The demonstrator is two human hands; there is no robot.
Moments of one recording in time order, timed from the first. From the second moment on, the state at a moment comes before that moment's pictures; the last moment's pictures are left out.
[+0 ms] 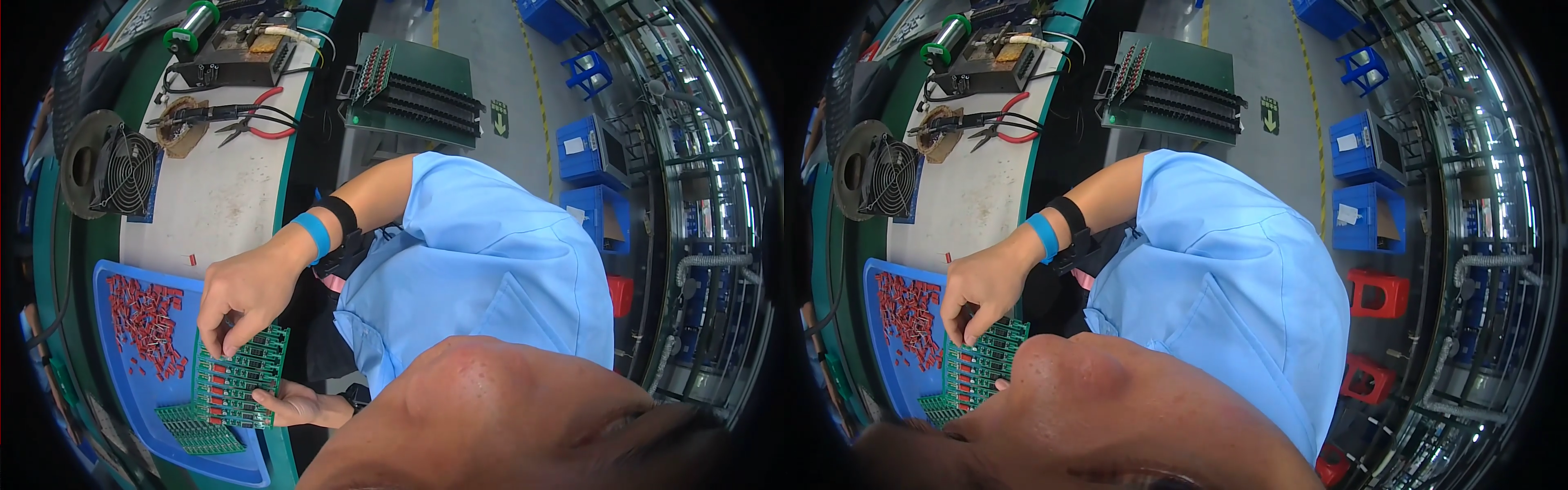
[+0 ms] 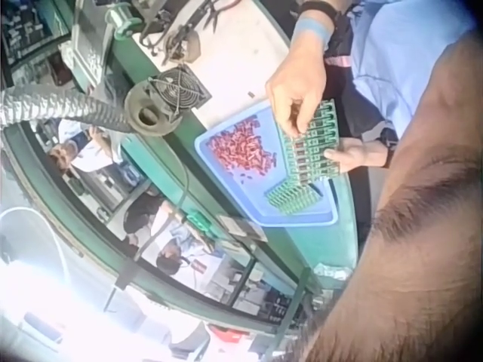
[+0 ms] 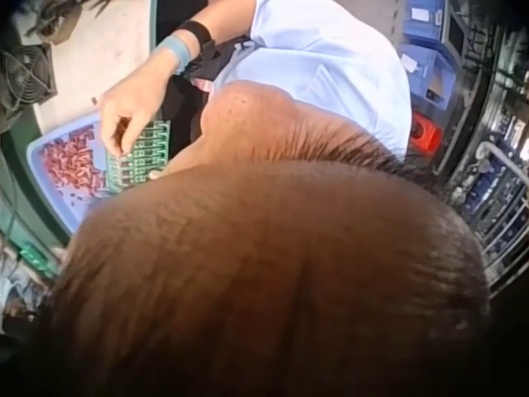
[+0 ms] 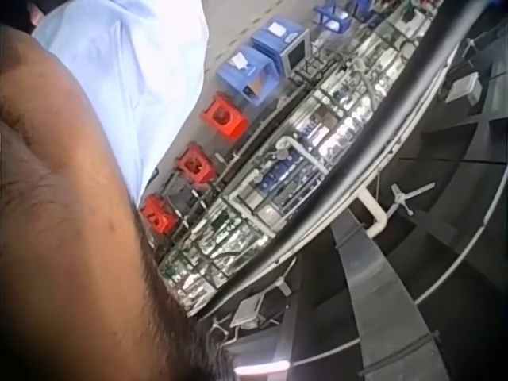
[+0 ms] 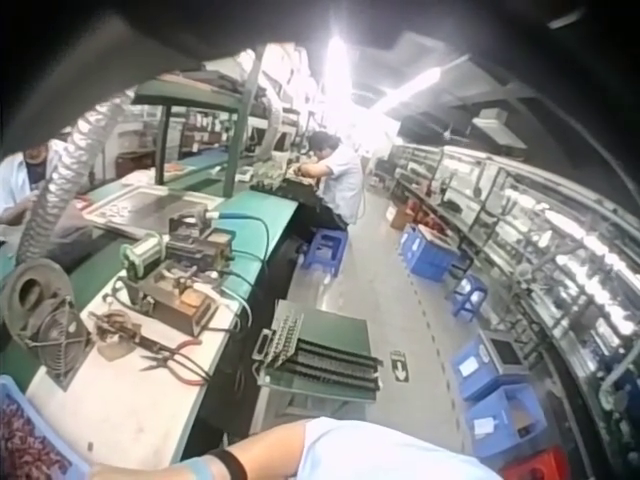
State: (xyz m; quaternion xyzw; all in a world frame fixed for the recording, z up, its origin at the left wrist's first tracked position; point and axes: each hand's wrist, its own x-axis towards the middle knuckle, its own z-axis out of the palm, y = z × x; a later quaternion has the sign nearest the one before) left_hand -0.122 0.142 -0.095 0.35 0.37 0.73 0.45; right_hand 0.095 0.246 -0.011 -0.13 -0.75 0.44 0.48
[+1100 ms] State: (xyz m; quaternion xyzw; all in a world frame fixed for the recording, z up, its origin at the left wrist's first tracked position) left_hand -0.106 0.143 -0.084 0.32 0.39 0.73 0.45; right_hand 0.077 0.255 -0.014 -0.24 -0.81 0.36 0.40
